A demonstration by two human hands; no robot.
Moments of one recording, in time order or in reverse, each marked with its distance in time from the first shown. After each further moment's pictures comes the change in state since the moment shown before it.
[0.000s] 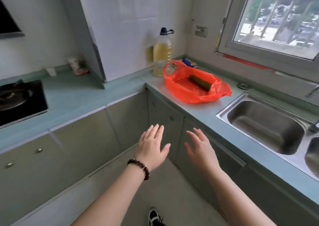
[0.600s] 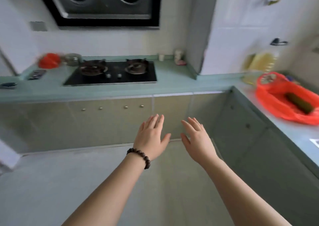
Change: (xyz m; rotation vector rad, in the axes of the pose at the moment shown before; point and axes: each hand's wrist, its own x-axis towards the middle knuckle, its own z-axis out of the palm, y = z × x) left_hand -0.310 -0.098 -0.138 0.102 0.250 -0.516; right_hand -0.167 -0.243 0.075 0.057 -0.245 -0.652
